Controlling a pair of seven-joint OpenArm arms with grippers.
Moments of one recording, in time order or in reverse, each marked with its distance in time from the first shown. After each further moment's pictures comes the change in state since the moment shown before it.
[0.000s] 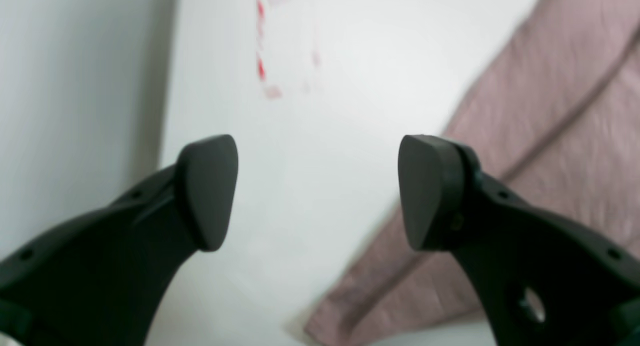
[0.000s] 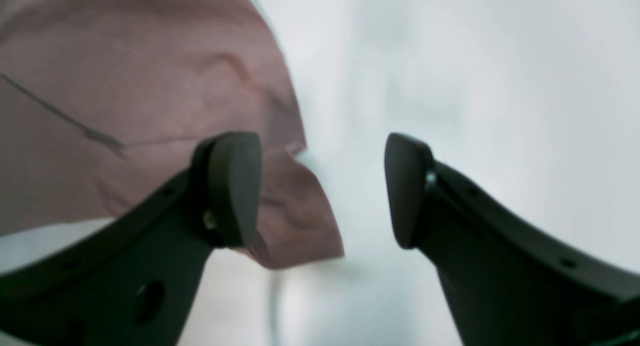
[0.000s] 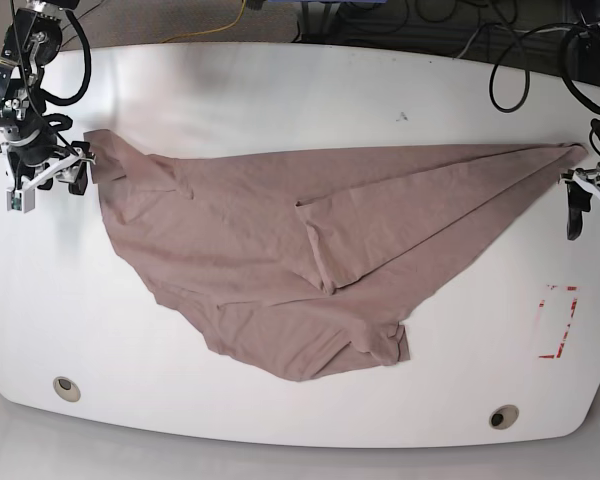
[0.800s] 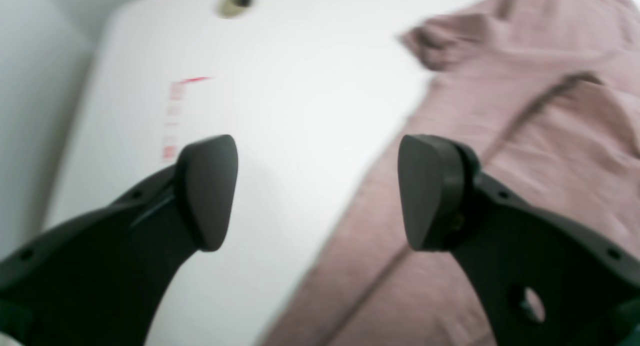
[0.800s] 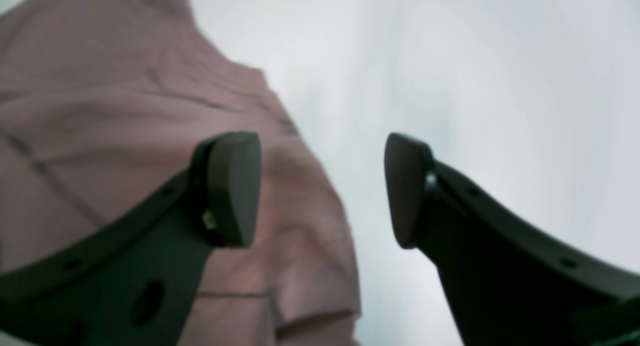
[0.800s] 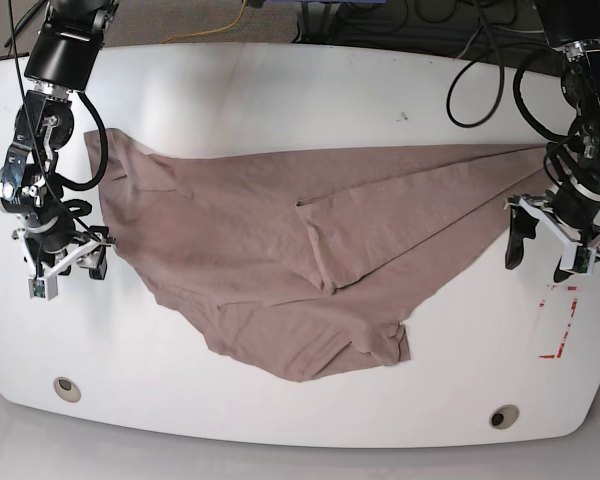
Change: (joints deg) left arm -9.9 7.1 11.5 0.1 0.0 -0.2 0.5; right arm 22.8 -0.7 -12.6 -11.3 -8.5 0.0 1.8
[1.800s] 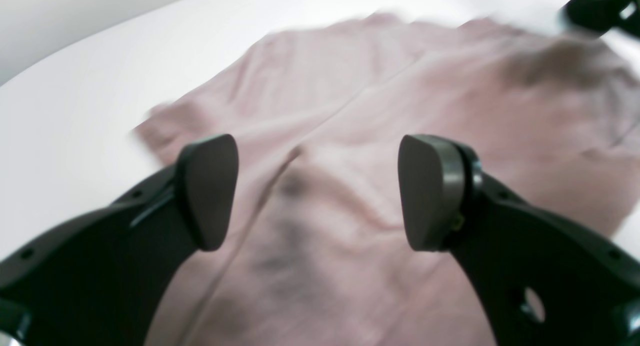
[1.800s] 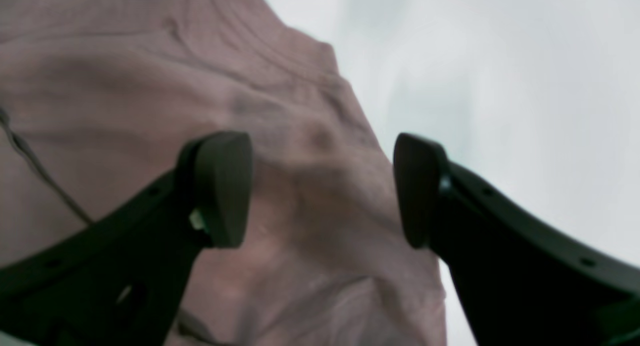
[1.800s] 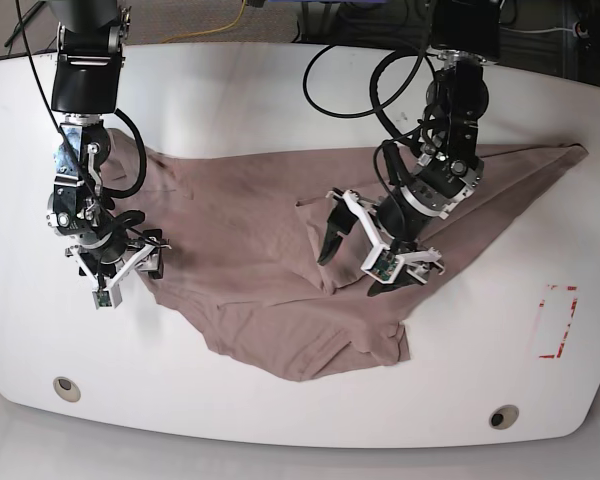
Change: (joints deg) left arm -7.4 23.7 28.2 -3.6 22.7 0.2 -7.1; right arm 5.7 -3.8 -13.1 -12.7 -5.1 1.6 7.1
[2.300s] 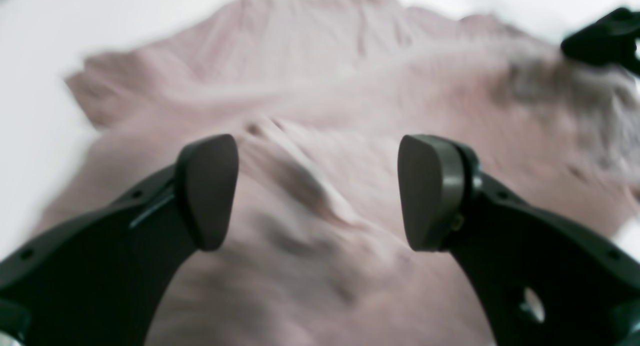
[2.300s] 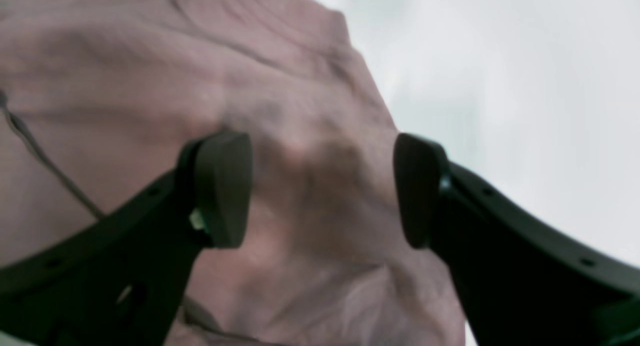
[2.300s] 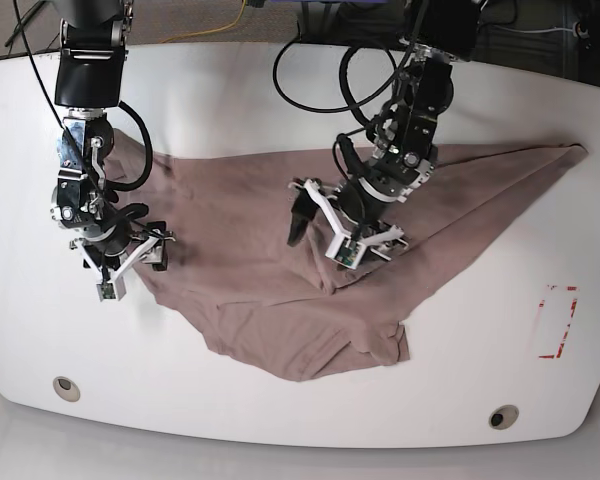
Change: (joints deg) left arm 1.6 2.6 8.2 -6.5 0.0 12.0 0.1; right arm -1.5 -0.4 0.1 0.0 0.0 -0.2 0.2
